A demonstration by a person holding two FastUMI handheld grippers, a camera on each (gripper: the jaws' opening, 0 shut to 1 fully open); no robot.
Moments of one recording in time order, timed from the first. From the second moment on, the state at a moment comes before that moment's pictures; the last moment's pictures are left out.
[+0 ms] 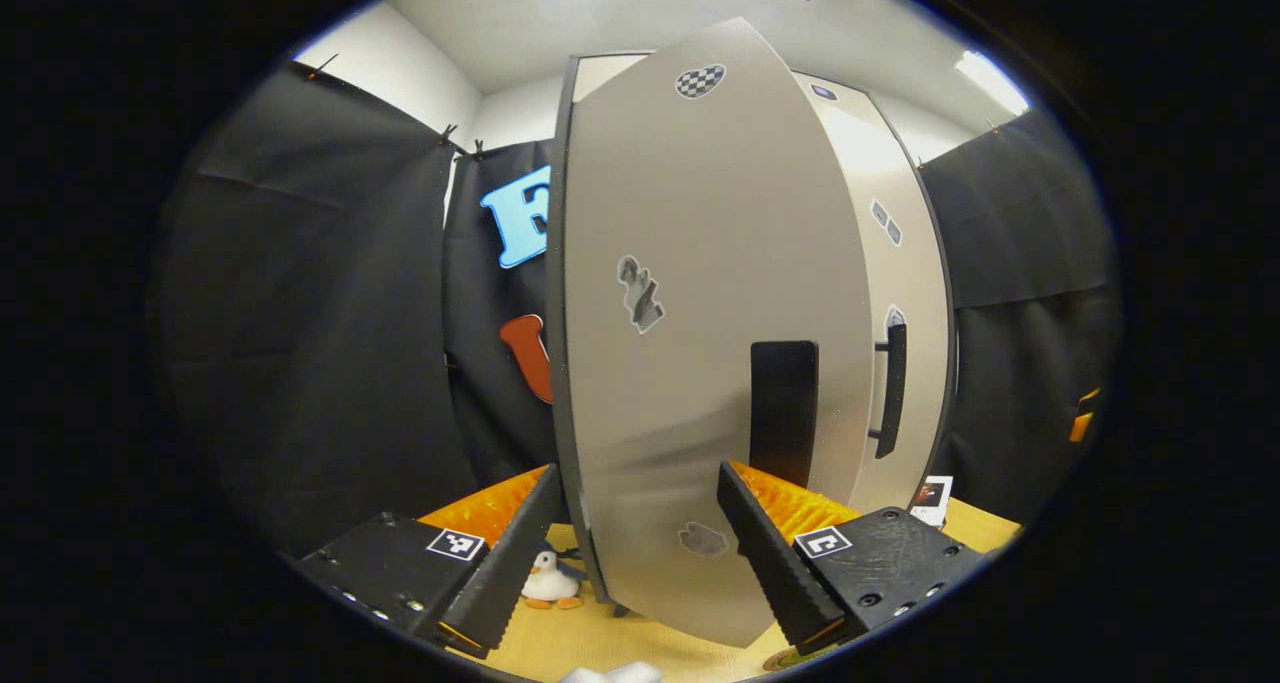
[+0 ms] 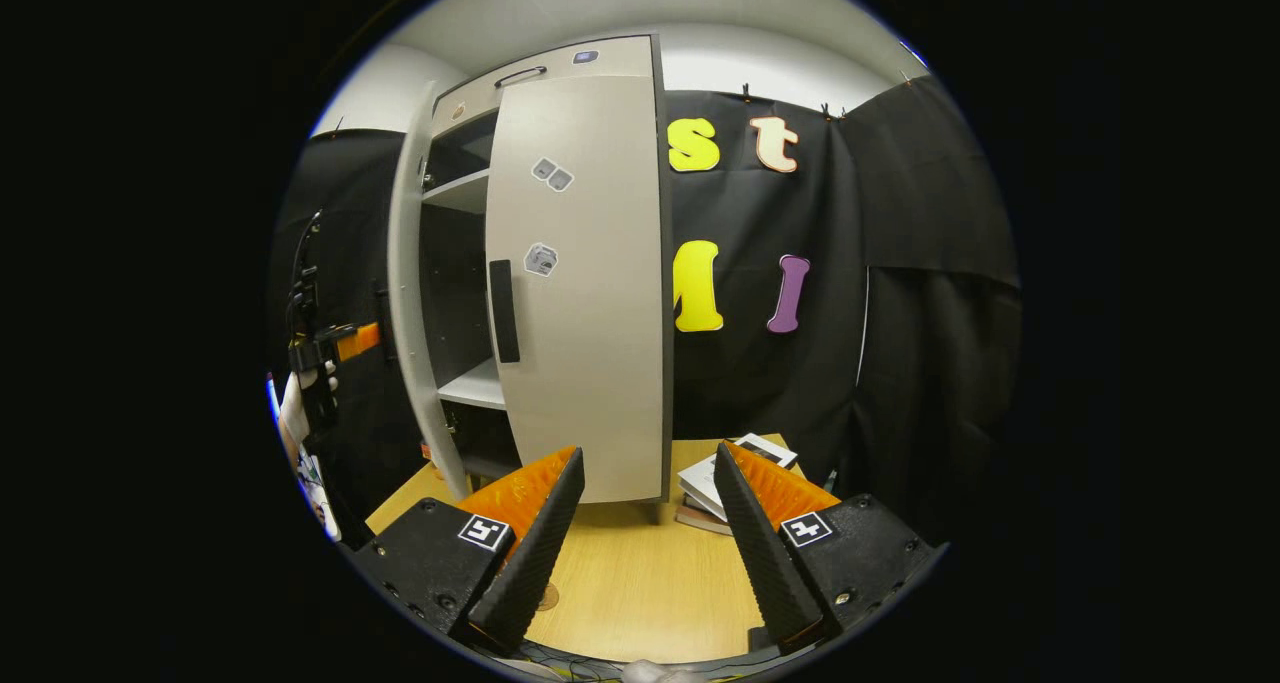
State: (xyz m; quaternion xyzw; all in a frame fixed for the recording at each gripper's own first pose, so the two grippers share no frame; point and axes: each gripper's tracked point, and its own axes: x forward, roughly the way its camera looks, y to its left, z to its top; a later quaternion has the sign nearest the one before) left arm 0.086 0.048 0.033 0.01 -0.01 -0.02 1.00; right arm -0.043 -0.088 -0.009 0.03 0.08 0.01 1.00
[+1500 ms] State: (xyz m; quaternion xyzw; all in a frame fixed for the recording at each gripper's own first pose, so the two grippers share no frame) left arm -0.064 0.030 -0.011 -0.01 0.02 0.00 1.00; right arm -0.056 -0.012 -0.008 0.03 0.04 0.02 1.00
